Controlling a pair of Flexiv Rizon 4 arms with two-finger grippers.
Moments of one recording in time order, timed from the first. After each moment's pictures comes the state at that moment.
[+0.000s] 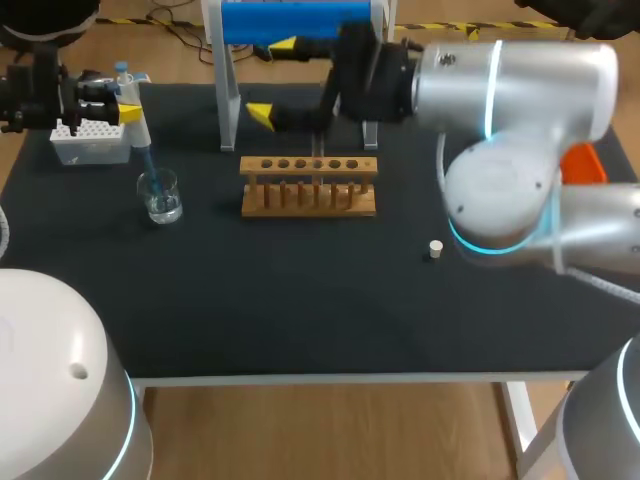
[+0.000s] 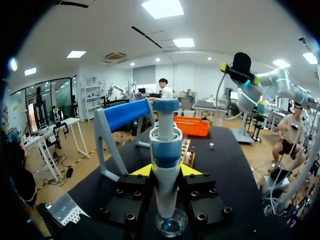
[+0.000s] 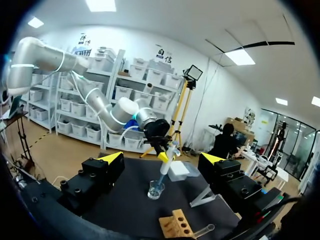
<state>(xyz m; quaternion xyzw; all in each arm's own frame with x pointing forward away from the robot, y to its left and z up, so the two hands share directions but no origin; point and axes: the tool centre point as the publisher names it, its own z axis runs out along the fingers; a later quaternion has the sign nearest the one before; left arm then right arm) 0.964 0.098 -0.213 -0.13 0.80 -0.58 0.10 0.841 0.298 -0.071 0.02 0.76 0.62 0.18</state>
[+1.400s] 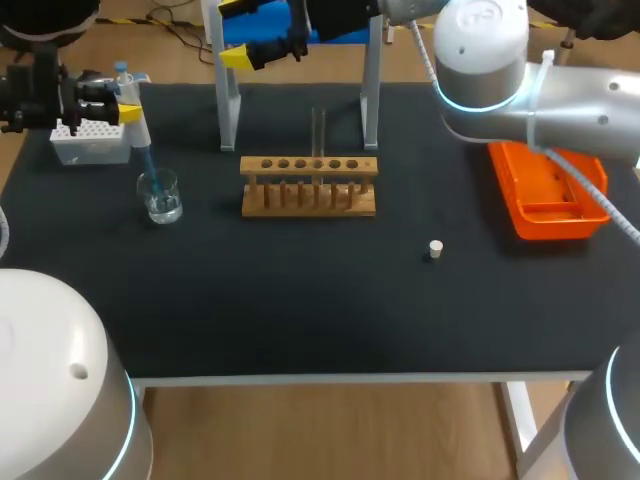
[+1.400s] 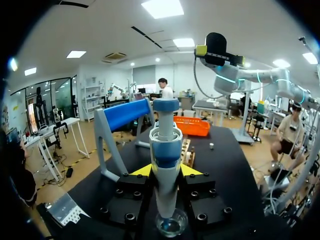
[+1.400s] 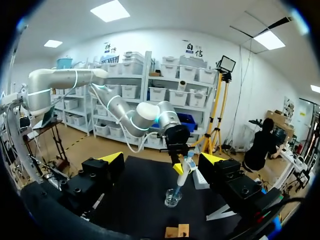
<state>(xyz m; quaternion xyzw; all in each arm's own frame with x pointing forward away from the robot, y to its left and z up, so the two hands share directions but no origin) 0.964 0.098 -0.213 -0.13 0.80 -0.58 0.10 0.892 0.343 -0.052 -0.07 0.80 0.60 0.01</state>
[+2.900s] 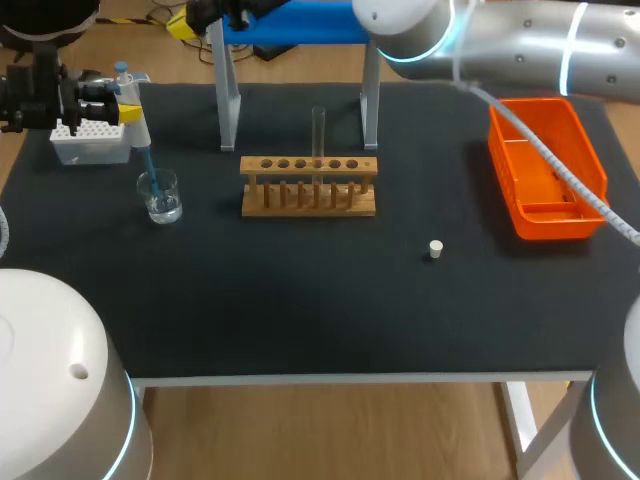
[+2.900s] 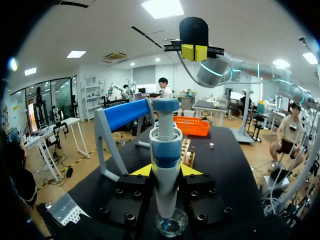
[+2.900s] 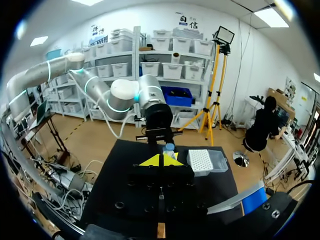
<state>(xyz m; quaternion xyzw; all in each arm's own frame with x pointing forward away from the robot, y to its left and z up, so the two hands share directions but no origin) 0.964 0.098 -0.213 -0.13 0.80 -0.58 0.10 0.952 0.421 -0.084 -0.04 0.86 0.50 -0.01</state>
